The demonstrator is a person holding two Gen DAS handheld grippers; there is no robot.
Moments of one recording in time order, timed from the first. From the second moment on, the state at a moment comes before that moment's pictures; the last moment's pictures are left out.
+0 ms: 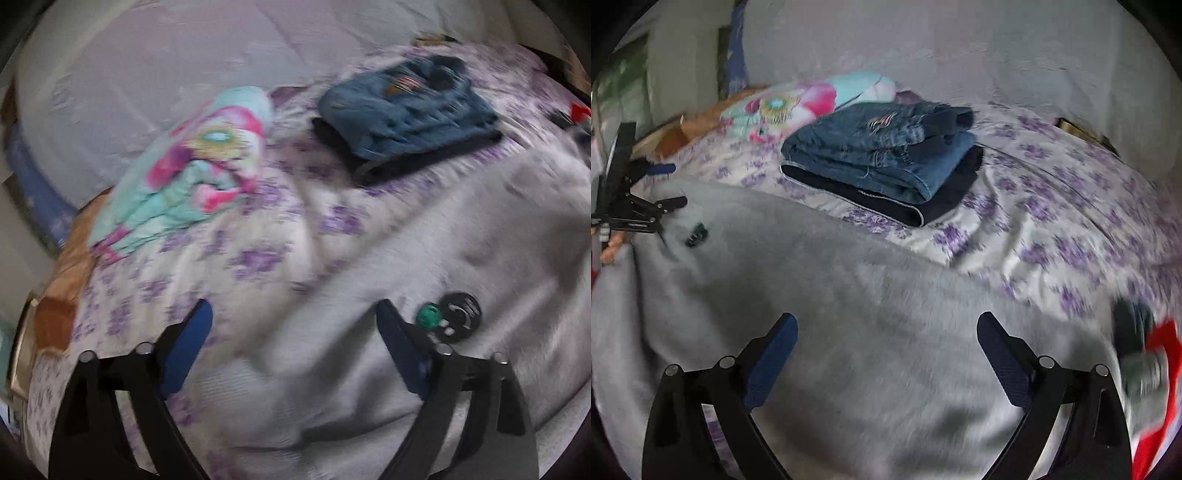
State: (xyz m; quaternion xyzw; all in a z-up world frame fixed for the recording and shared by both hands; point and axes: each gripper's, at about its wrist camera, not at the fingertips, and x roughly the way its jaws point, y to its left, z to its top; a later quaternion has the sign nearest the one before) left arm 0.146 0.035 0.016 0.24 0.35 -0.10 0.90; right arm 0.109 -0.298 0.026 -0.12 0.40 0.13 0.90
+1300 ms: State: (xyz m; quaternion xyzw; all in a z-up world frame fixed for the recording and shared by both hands) left arm -0.088 0.102 0.030 0.19 0.30 -0.20 0.91; right arm -0.187 -0.261 0.048 -0.20 0.26 0.13 0.94
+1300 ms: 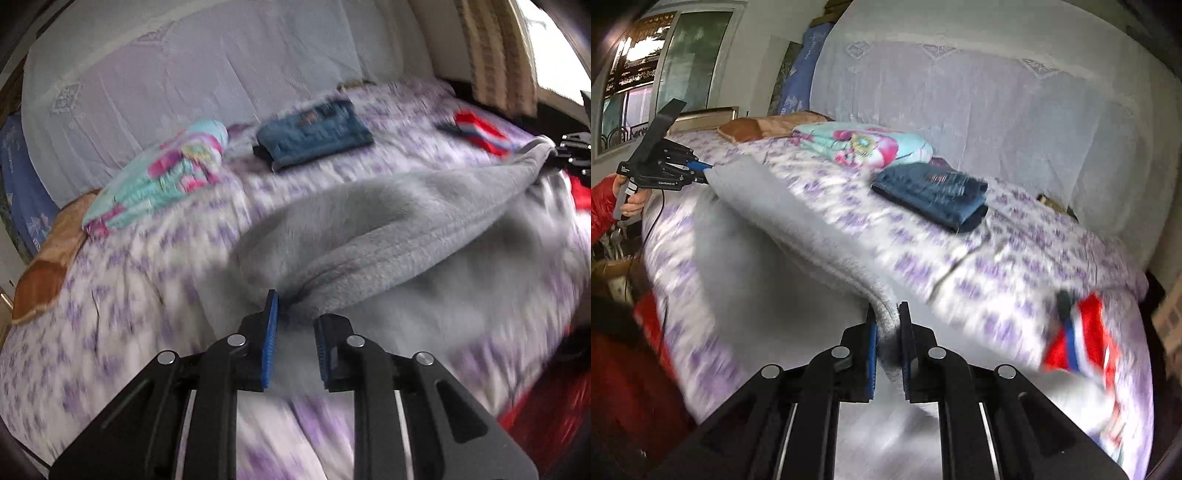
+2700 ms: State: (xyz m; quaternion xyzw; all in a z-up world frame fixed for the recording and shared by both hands) left arm -0.095 0.064 0.039 -0.01 0.33 -0.22 0.92; right arm -0.252 -0.259 0.032 -0.11 0.22 0.11 0.96
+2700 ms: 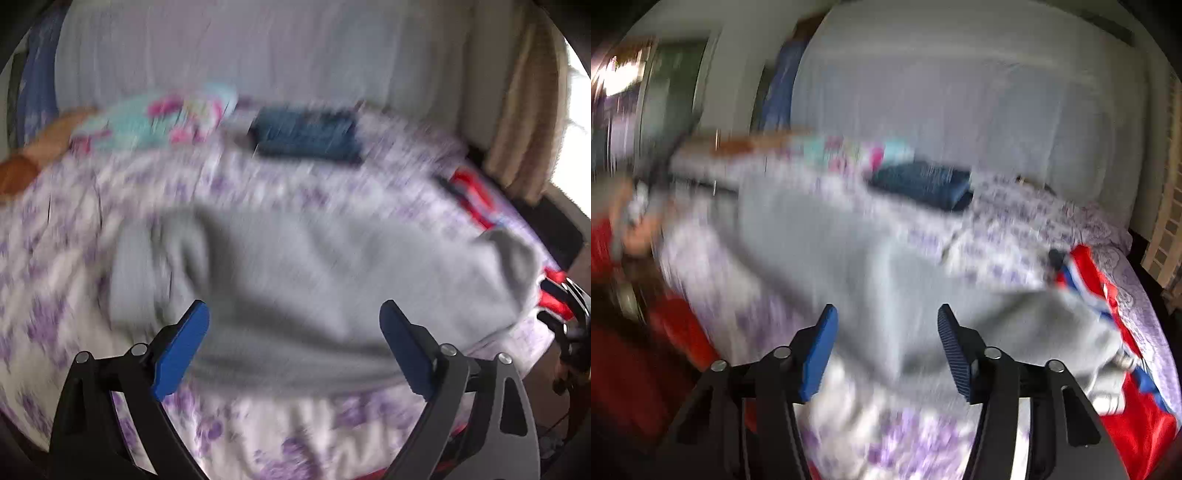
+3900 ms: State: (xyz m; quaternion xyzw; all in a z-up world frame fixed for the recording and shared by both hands) left arm -0.073 0.036 -0.028 0.03 0.35 -0.17 0.92; right arm -0.245 -0.414 0.050 0.13 0.20 -0.08 0.97
